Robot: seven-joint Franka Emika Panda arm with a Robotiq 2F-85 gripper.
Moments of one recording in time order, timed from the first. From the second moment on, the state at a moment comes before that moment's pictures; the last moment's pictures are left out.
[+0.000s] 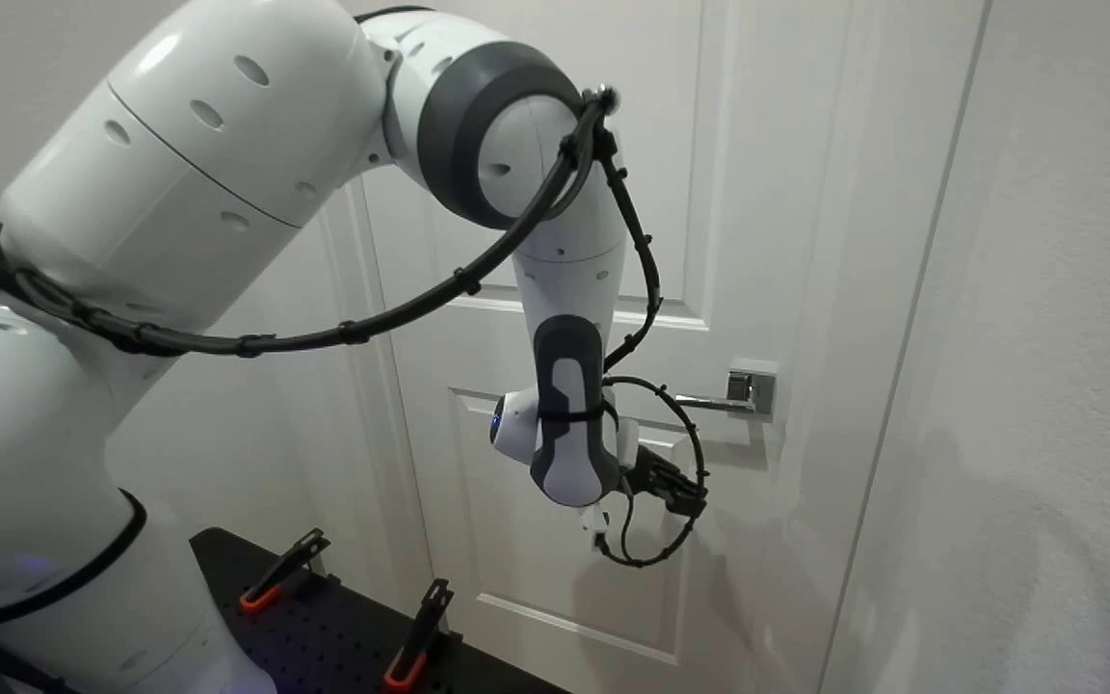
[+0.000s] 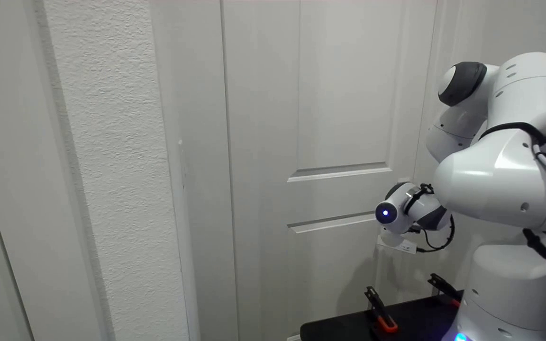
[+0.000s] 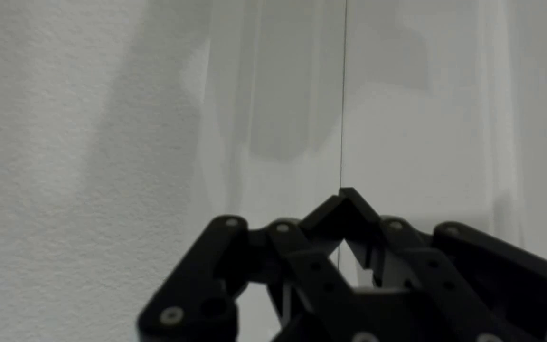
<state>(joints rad) -0.81 0.86 0.39 -2.08 -2.48 2.17 2.60</state>
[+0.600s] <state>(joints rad) -0.76 0.68 0.27 -2.04 -1.96 2.79 2.43</state>
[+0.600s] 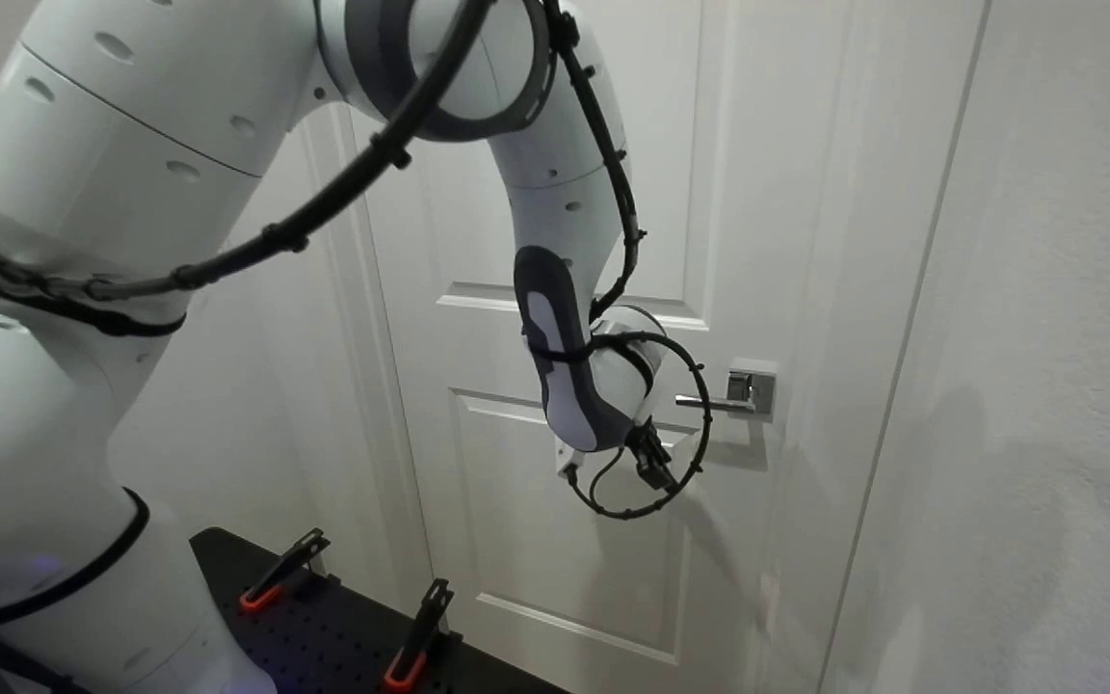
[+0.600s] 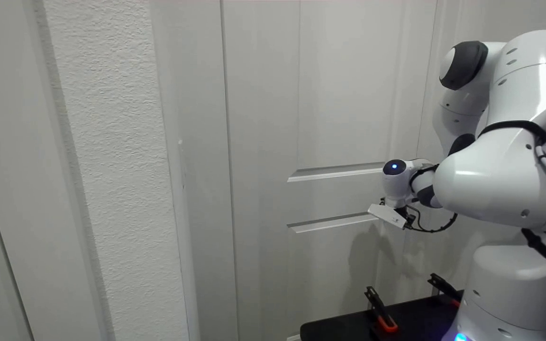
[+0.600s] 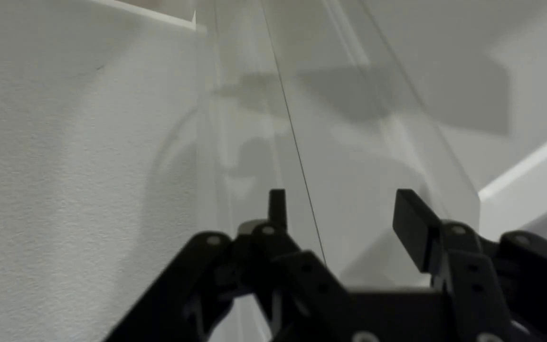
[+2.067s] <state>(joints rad) -0.89 0.47 0.39 -2.12 -1.04 2.93 1.68</state>
